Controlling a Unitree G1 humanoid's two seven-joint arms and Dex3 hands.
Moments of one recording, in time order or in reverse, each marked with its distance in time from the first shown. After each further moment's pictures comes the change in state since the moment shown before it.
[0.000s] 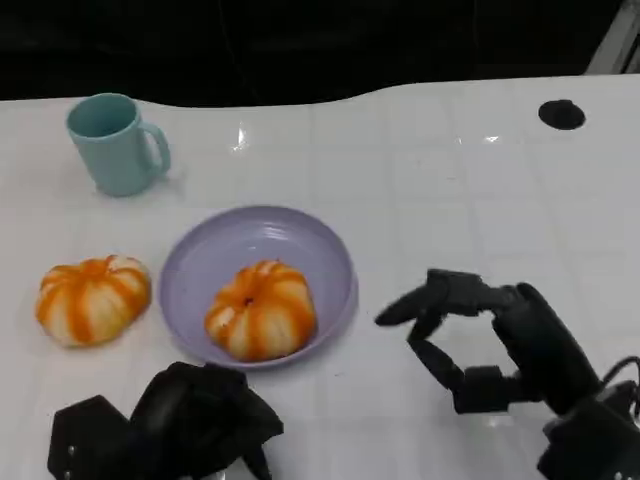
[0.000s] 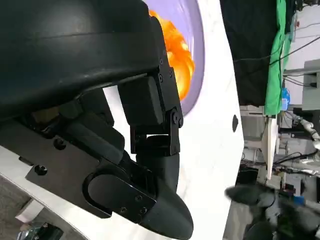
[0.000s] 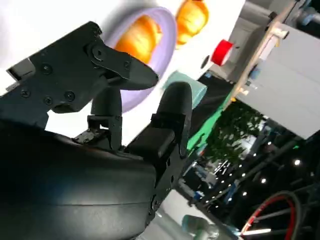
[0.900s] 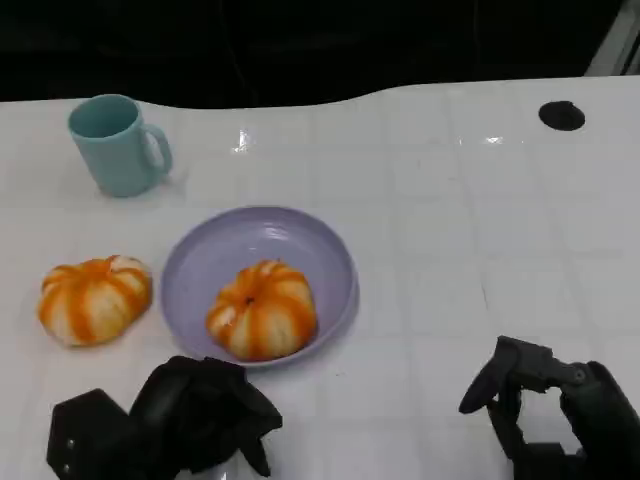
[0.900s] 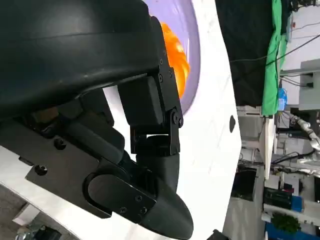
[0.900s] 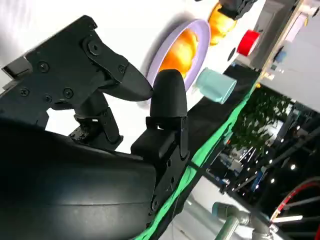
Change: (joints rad) left arm -0.015 0.005 0.006 0.004 -0.002 0.001 -0.001; right arm 0.208 -0.033 -0.097 0.022 -0.006 -0.117 -0.029
